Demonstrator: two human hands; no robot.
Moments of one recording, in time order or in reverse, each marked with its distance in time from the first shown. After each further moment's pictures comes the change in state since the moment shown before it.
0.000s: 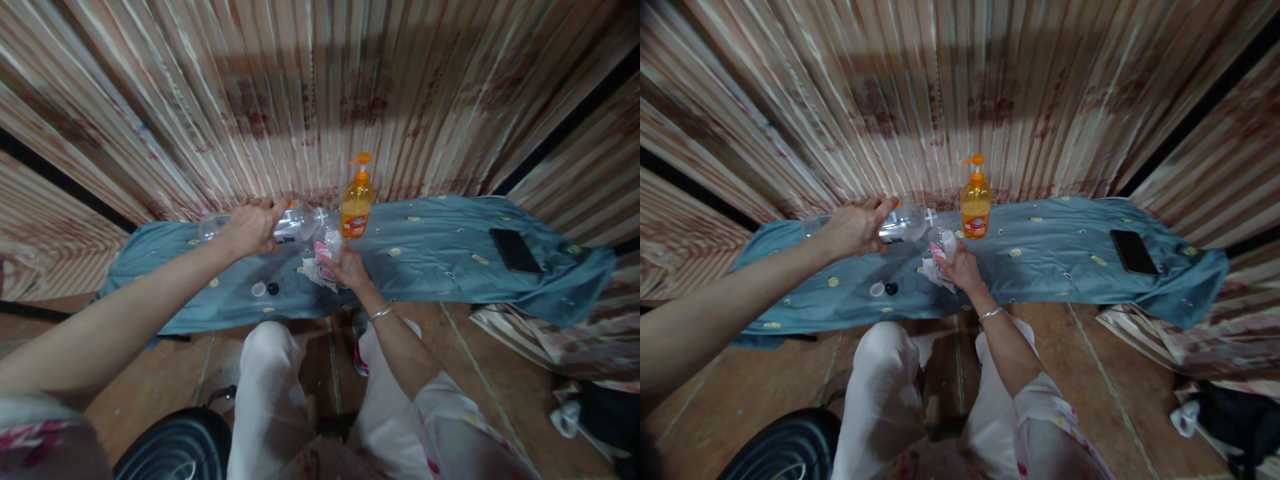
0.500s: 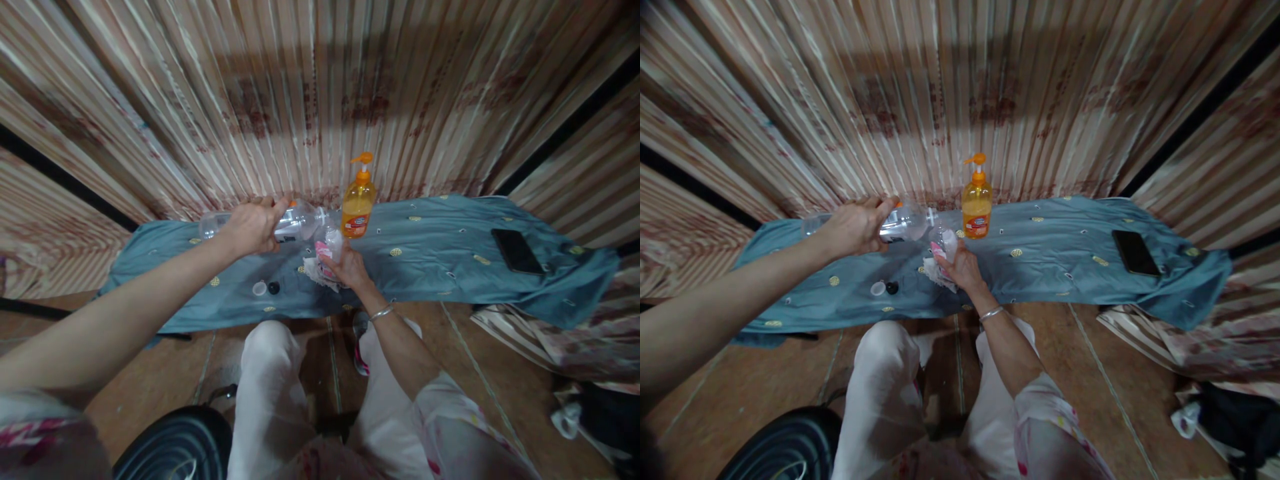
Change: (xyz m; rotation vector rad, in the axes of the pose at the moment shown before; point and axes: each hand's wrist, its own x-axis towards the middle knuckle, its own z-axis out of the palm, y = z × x) left_hand 0.001 0.000 0.000 -0.003 -0.011 -0.001; right_hand 0.001 0.003 0.004 -0.005 0.029 -0.004
